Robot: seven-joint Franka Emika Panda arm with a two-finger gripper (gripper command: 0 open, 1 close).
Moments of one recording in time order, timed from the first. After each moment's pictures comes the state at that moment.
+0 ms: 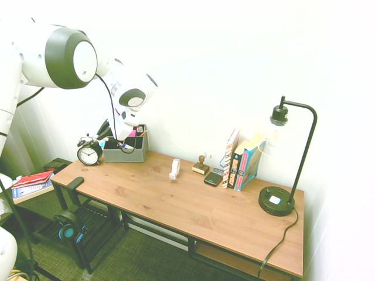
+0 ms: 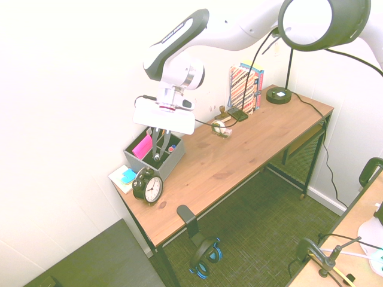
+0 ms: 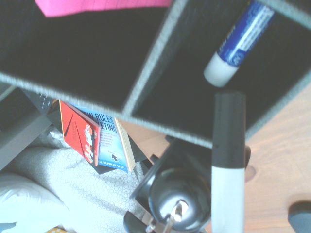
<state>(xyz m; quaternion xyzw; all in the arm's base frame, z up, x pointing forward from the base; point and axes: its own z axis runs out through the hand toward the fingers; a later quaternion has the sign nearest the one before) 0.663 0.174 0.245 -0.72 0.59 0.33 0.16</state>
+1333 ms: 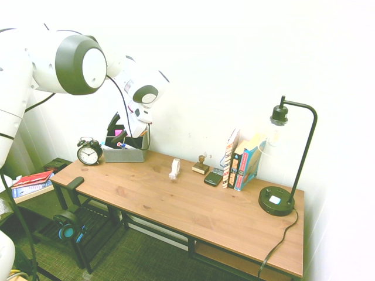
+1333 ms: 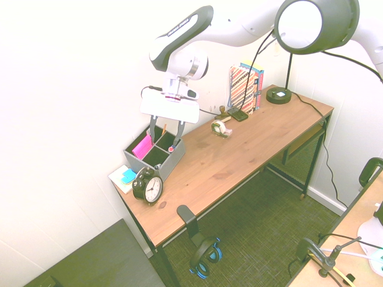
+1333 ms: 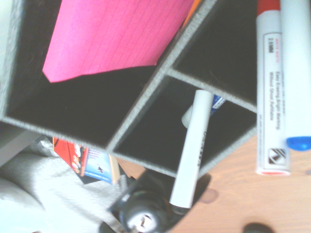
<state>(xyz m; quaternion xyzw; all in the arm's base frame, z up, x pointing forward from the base) 0.675 0.126 0.273 -0.76 0.56 0.29 0.16</state>
